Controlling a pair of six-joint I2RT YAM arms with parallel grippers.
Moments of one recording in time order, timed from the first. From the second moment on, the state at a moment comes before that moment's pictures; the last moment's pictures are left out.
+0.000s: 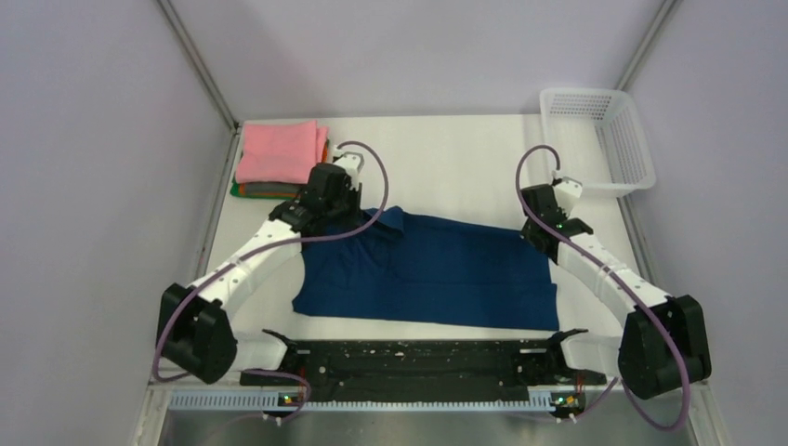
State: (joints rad) left arm -0.46 1.38 1.06 -0.39 0.02 -0.18; right arm 0.29 1.23 0.76 -0.44 0.53 0.64
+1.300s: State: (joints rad) left arm -0.48 0.79 0.64 -0.77 -0.12 -0.75; right arm 0.29 1.13 0.69 -0.52 0.53 0.60
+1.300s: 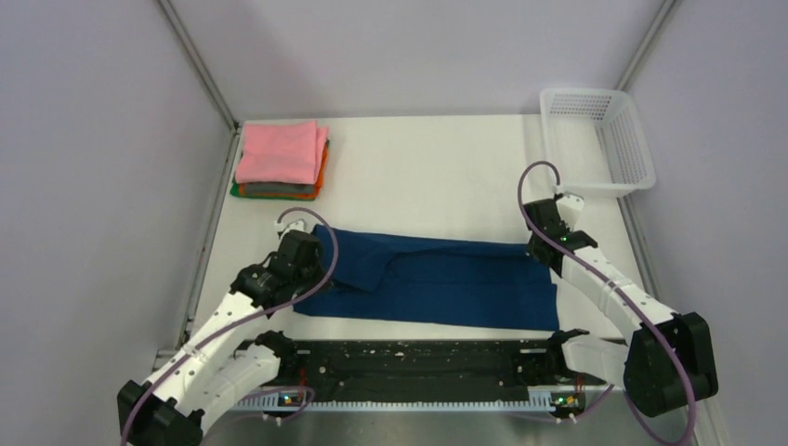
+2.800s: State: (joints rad) left arm -0.28 1.59 0.87 -0.34 0.25 -0.76; right arm 0.29 1.22 0.50 -0.16 0.13 0.62
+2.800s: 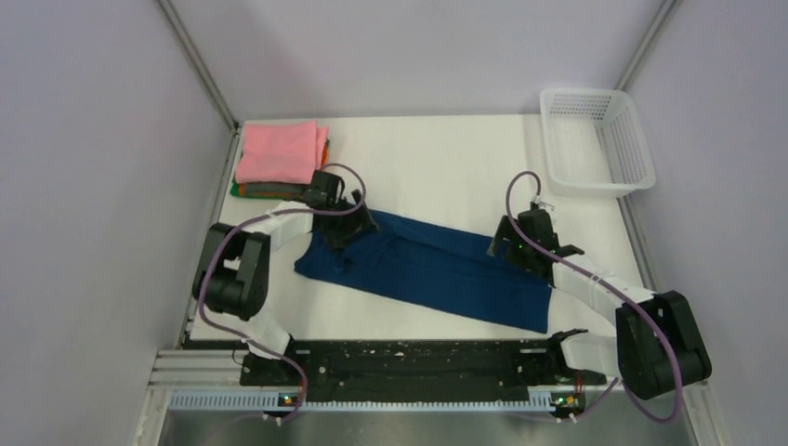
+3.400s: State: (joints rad) left arm -0.34 2.80 2.44 0.00 0.47 -0.95; right arm 0.68 1.10 0.41 -0.11 -0.06 0.68
